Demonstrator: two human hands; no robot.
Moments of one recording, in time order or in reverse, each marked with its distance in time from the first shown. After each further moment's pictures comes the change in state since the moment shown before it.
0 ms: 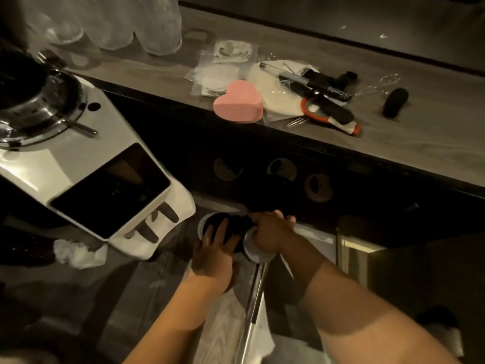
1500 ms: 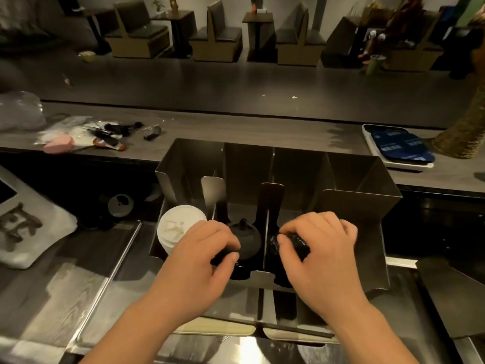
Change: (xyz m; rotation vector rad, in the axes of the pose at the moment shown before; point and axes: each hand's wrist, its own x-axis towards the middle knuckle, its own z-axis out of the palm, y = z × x) left_hand -0.216 0.483 -0.053 -0.209 0.526 0.569; right_hand -0.475 0.366 -0.118 0.124 1.115 -0.223
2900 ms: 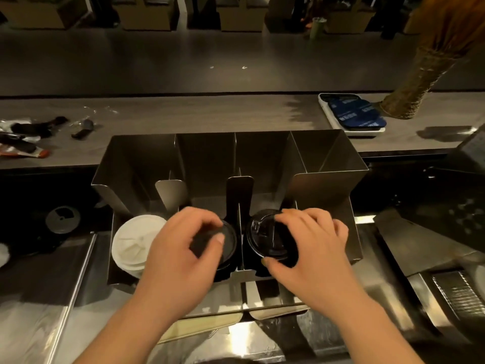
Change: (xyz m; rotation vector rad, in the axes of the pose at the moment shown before) left_hand 0.038 0.009 0.006 -0.258 -0.014 -0.140; right_hand -0.018 0.028 0.002 -0.181 -0.298 0.250
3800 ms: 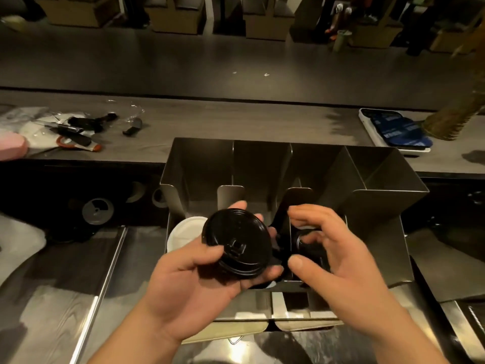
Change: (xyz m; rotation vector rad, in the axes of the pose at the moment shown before) left_hand -0.011 -0.047 -0.042 -1.819 -0.527 -0.483; right_hand 0.014 -0.071 -0.017 0.796 -0.064 -0.050
